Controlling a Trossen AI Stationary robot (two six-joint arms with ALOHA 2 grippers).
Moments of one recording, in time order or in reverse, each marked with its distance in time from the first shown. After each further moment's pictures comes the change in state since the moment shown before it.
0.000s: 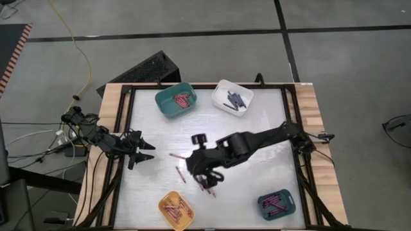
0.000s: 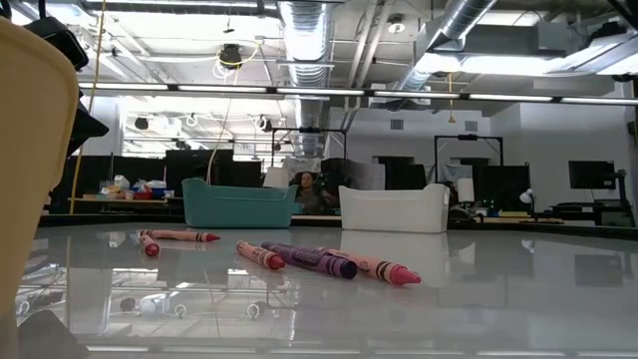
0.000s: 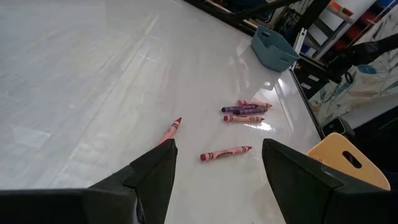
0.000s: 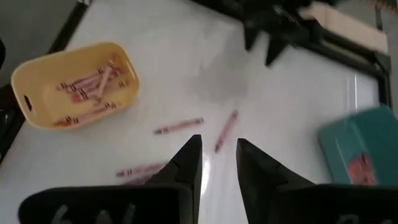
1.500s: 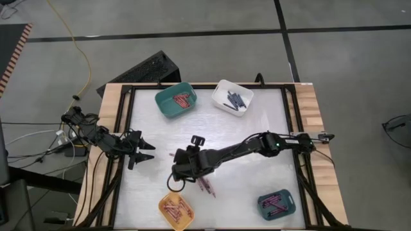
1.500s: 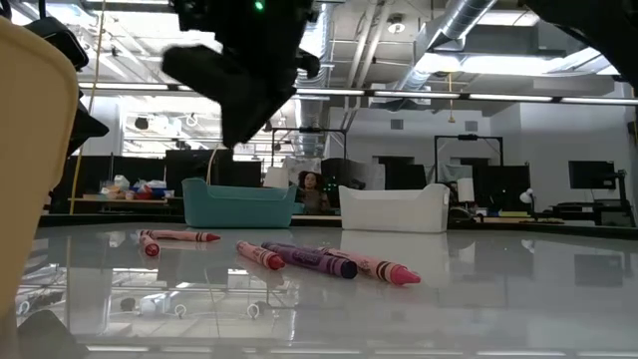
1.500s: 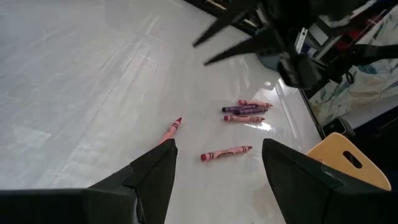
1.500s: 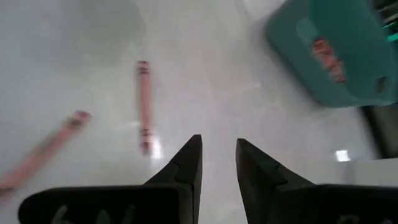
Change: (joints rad) left arm 0.000 0.000 0.000 0.000 0.000 0.000; right arm -0.062 0.367 0.000 0.025 0.450 0.478
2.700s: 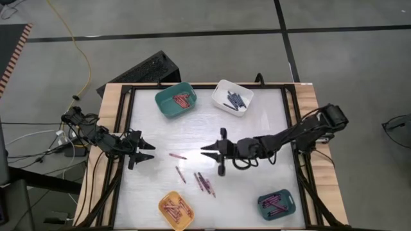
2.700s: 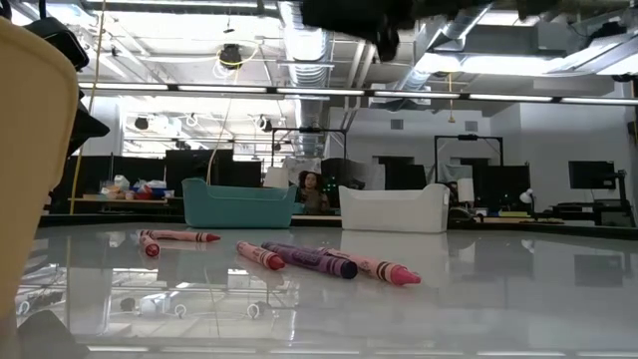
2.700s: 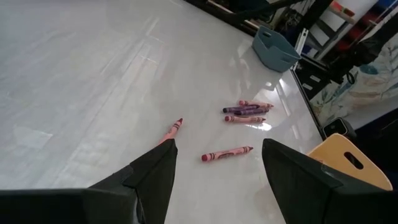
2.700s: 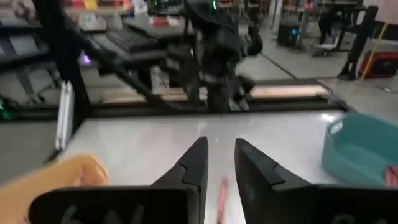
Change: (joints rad) left arm 0.000 0.000 0.000 0.000 -0.004 0.000; right arm 0.024 -0.898 -1.458 1.646 -0.375 -0.340
